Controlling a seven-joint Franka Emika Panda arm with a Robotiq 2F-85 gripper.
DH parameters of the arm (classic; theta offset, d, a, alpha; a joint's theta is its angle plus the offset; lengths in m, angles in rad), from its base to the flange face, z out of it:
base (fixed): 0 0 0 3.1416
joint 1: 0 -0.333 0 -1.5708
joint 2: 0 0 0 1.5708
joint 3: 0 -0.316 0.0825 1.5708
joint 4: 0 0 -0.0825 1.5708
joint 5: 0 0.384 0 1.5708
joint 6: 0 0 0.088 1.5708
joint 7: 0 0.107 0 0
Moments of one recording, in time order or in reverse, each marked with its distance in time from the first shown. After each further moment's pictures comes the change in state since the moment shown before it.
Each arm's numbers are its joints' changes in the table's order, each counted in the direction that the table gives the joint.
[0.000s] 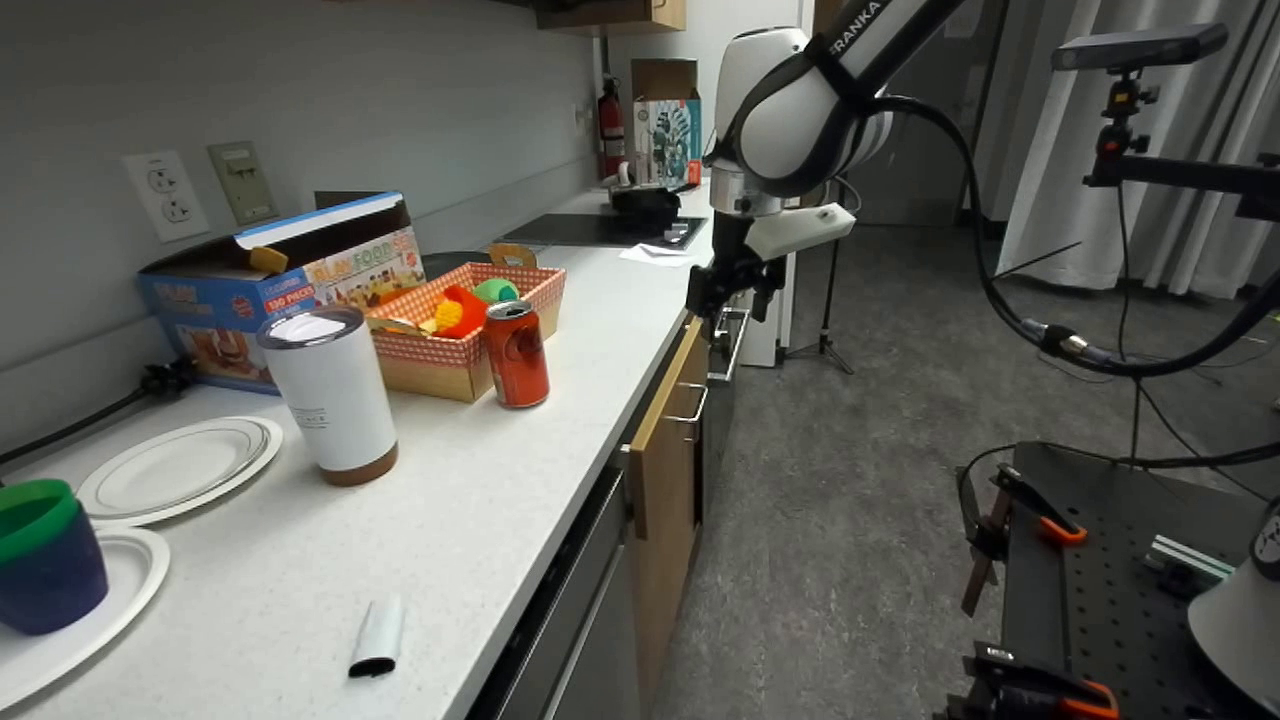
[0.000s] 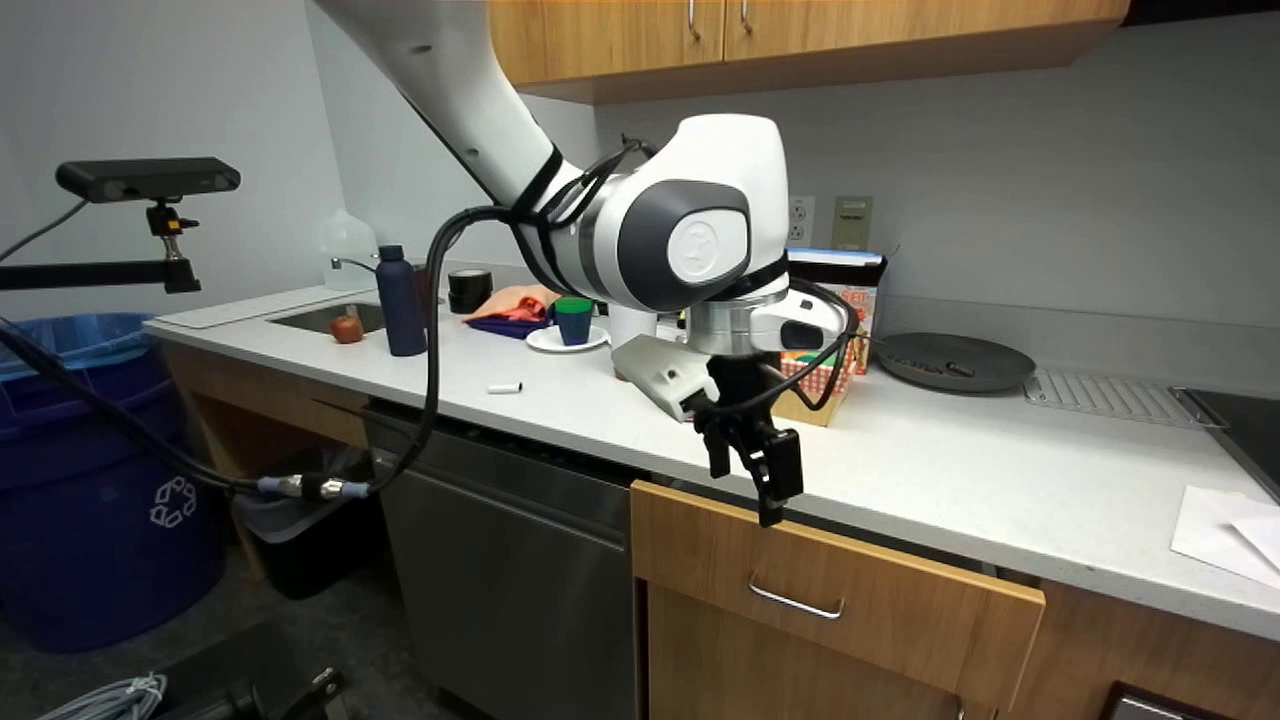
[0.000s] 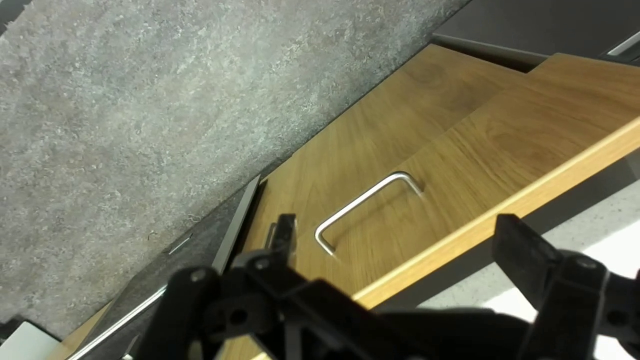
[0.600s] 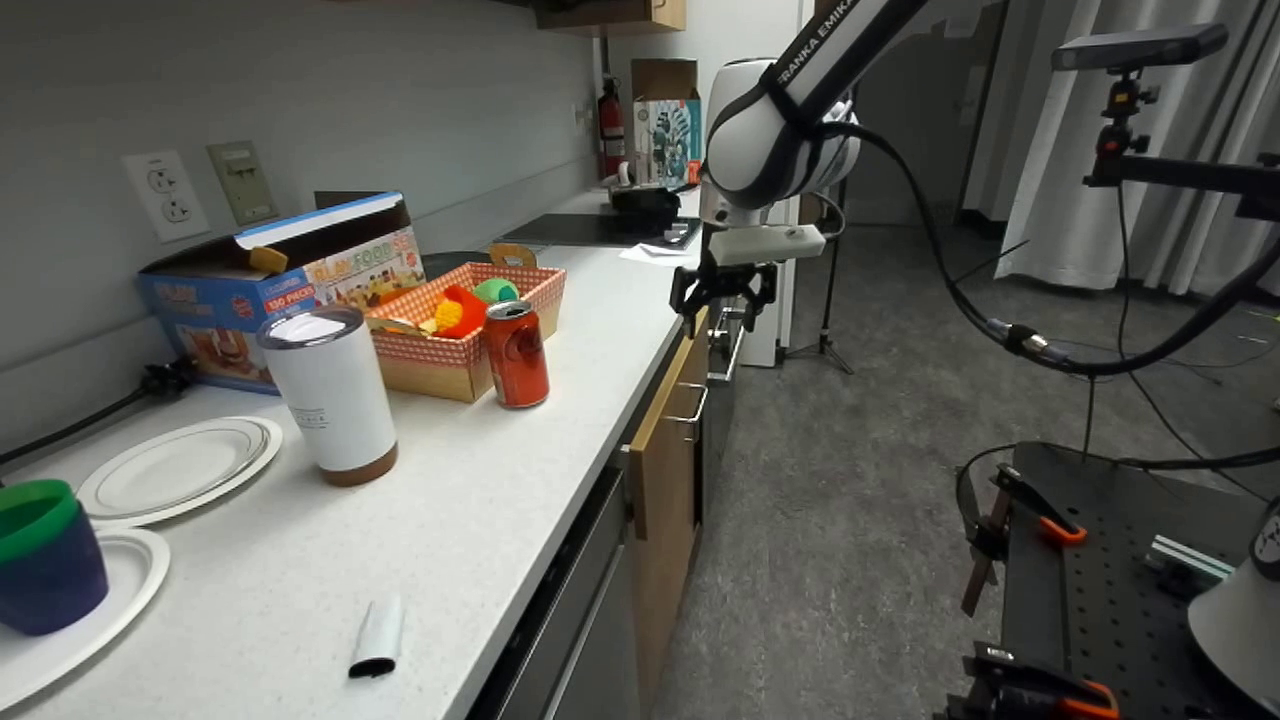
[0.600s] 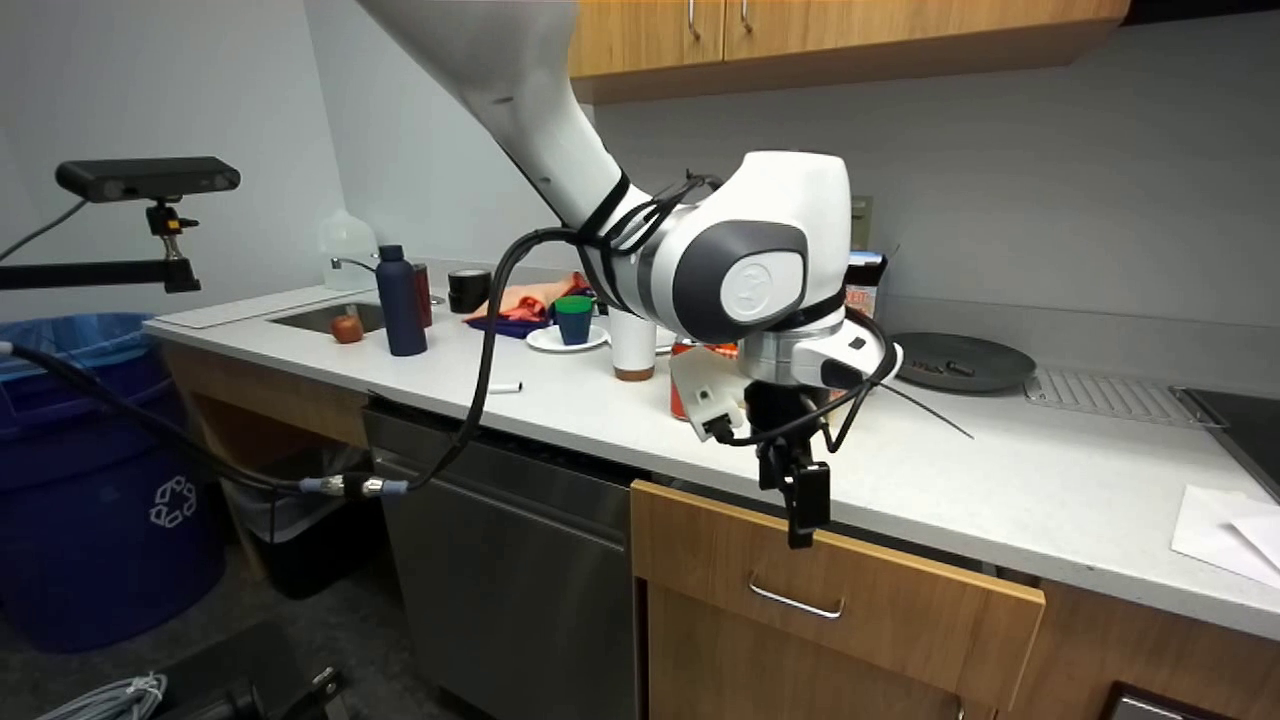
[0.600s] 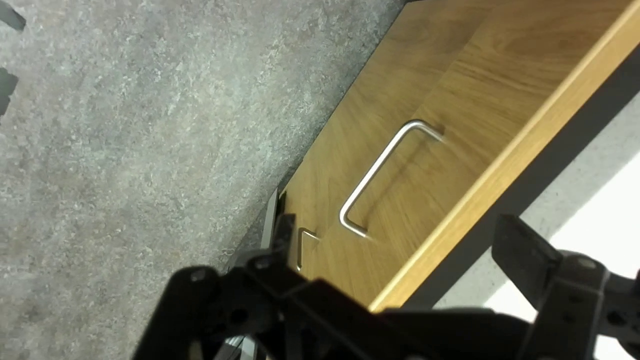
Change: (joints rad) arm 0.002 -0.147 0.045 -0.136 0.124 0.009 0.166
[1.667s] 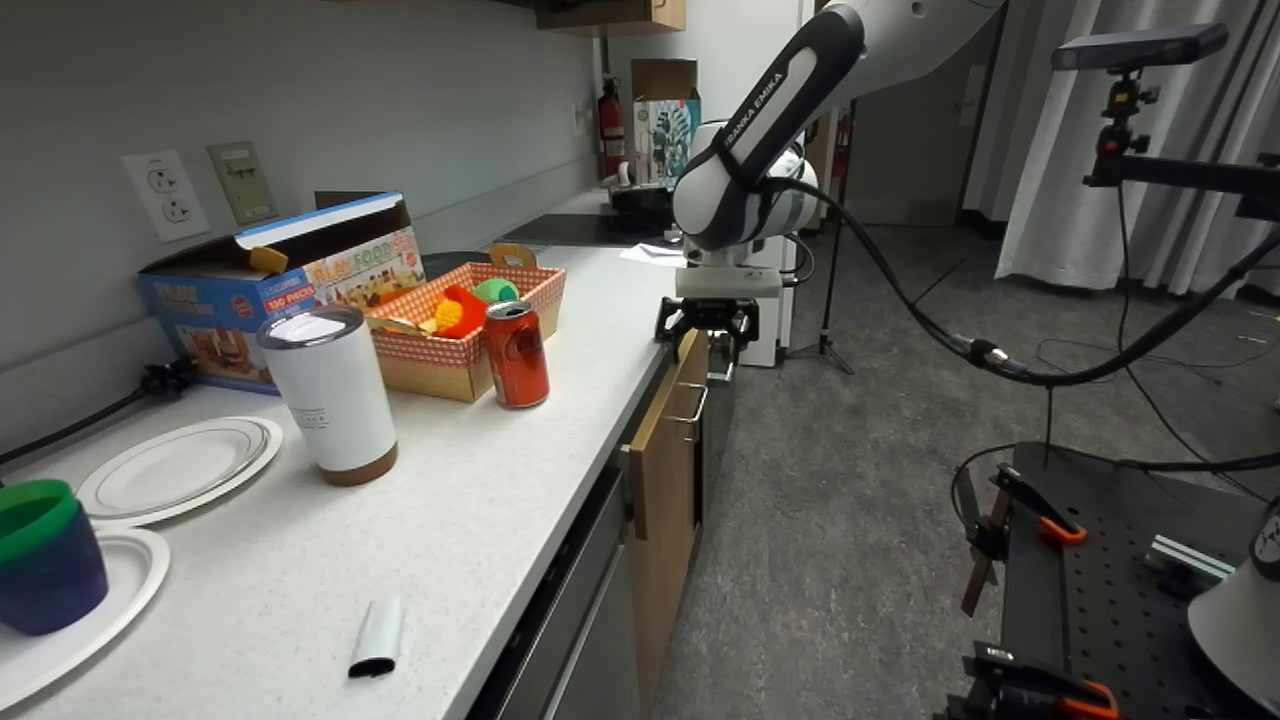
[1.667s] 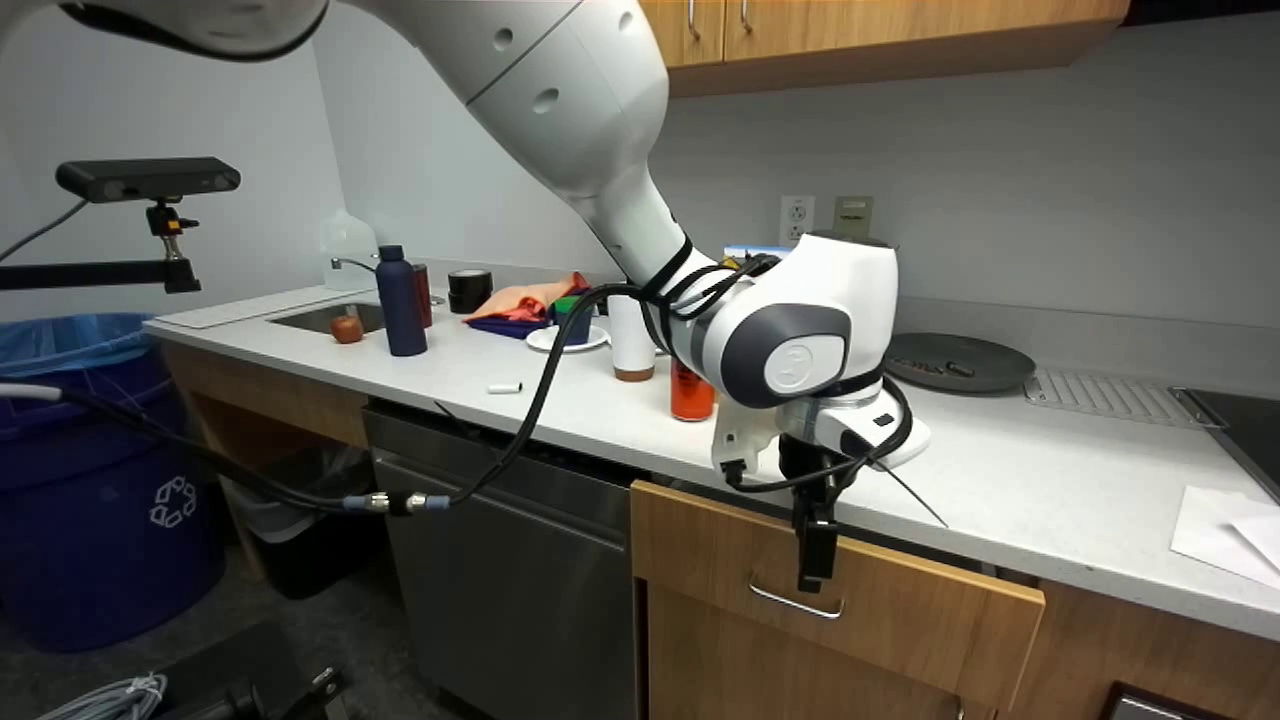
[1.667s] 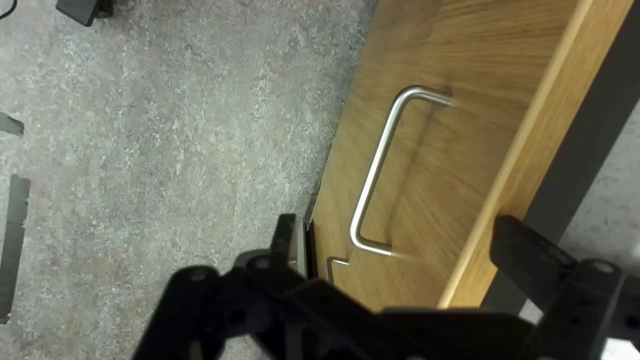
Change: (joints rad) arm 0.000 -0.219 0.025 -0.174 0.129 -0.015 0.169
